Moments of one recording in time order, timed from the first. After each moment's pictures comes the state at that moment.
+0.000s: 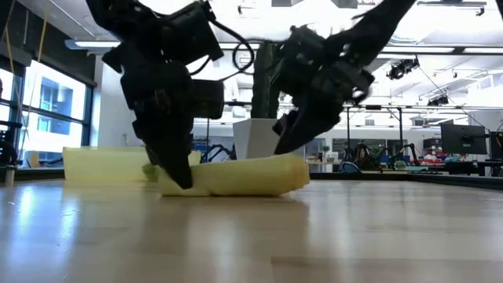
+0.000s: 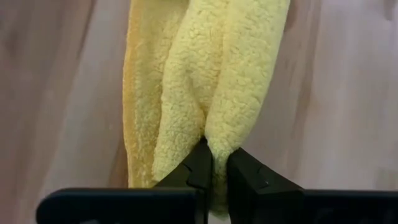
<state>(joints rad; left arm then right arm) 0.00 1.78 0.86 -0.20 0.17 -0.43 -0.14 1.80 0.96 -0.06 -0.55 -0.19</state>
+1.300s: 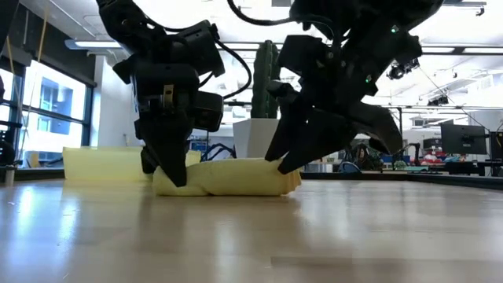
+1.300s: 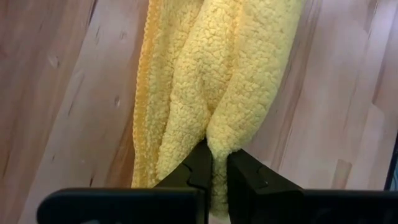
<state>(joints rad) 0.11 1.78 0.85 -0.22 0.37 -0.48 0.23 1.82 0.97 -0.01 0.15 -0.49</state>
